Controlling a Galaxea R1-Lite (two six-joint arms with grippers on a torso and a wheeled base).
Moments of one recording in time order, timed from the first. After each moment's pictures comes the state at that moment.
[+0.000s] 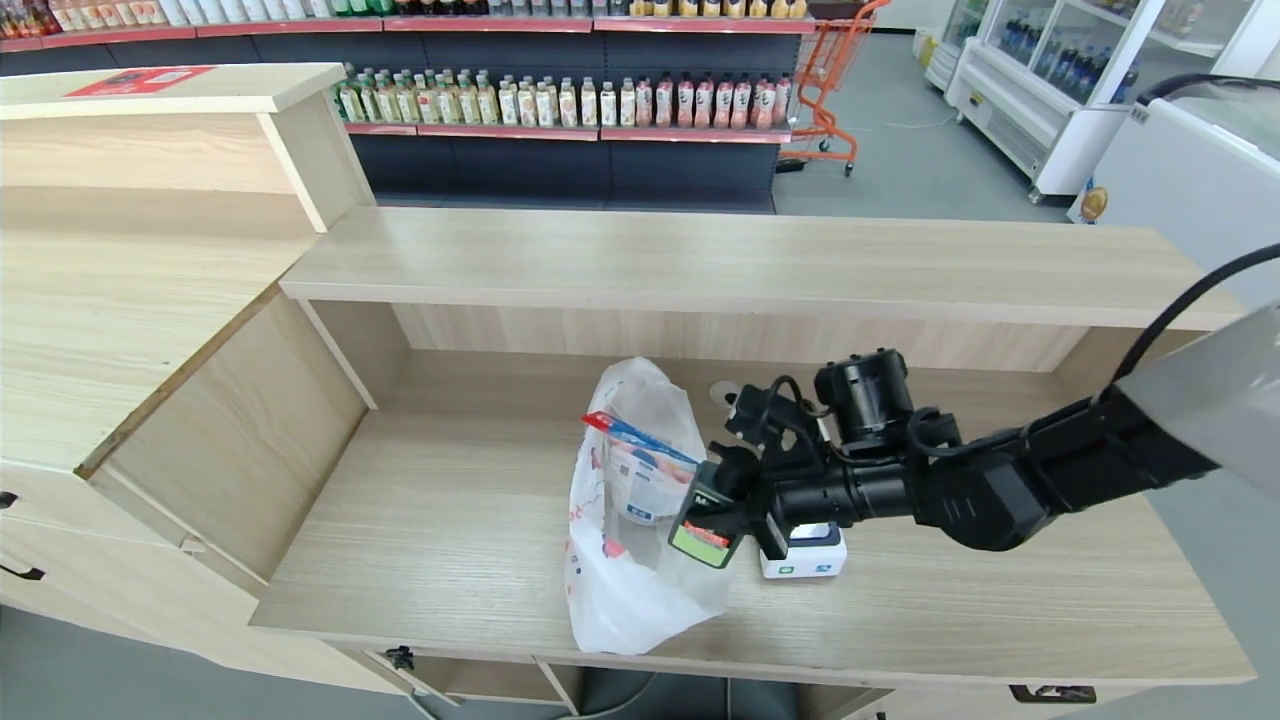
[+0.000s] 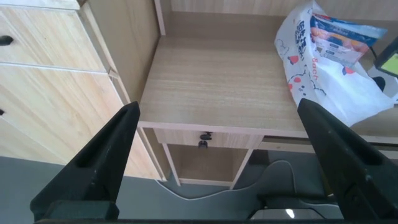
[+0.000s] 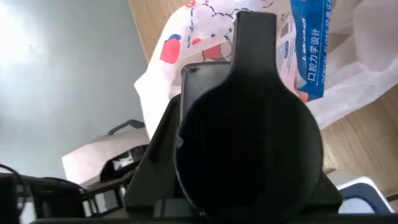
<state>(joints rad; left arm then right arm) 0.00 0.00 0.00 0.00 0.00 0.01 0.50 2.06 -1.07 -0.42 0.57 -0.47</state>
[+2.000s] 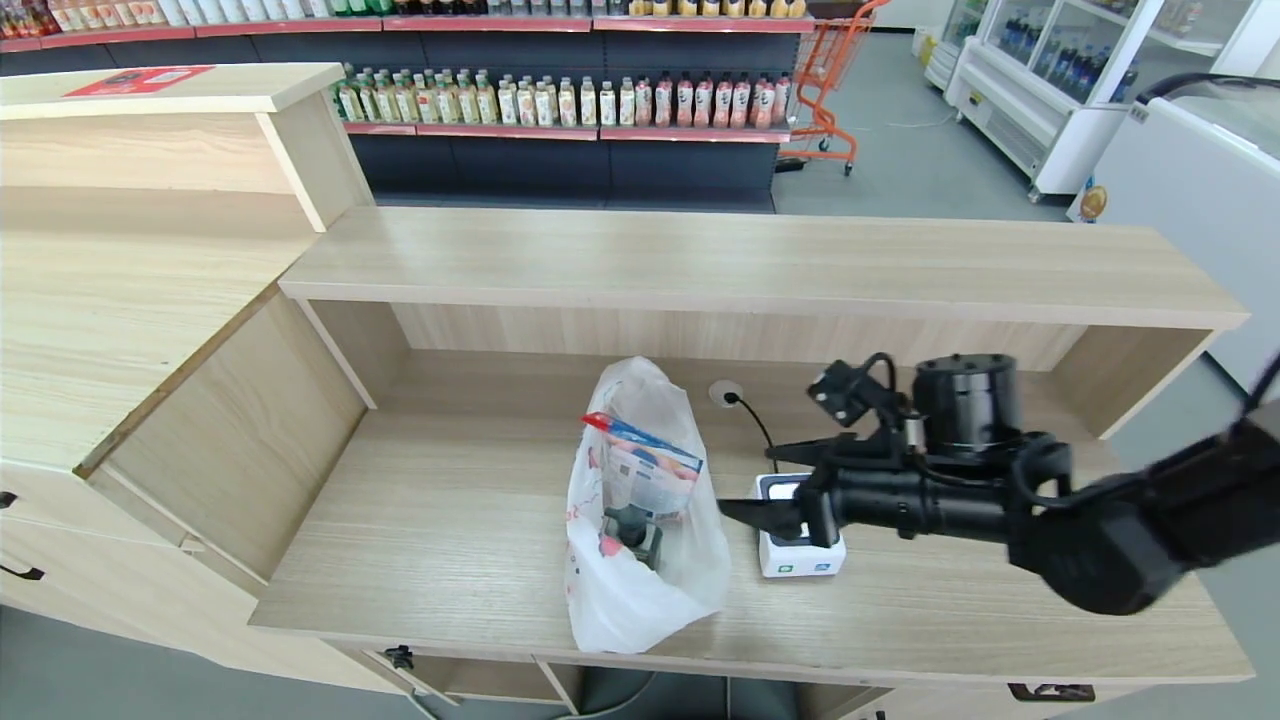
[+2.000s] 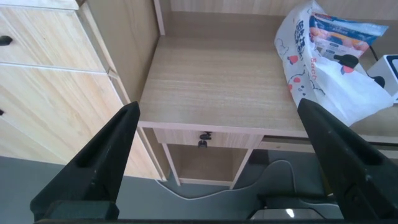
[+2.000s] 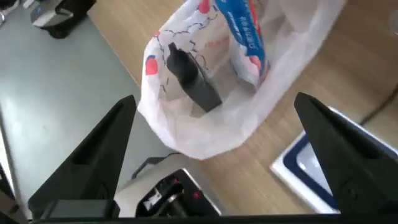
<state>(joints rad) 0.00 0.00 0.00 0.00 0.00 0.01 0.43 1.87 -0.76 -0.72 0.49 -0.14</state>
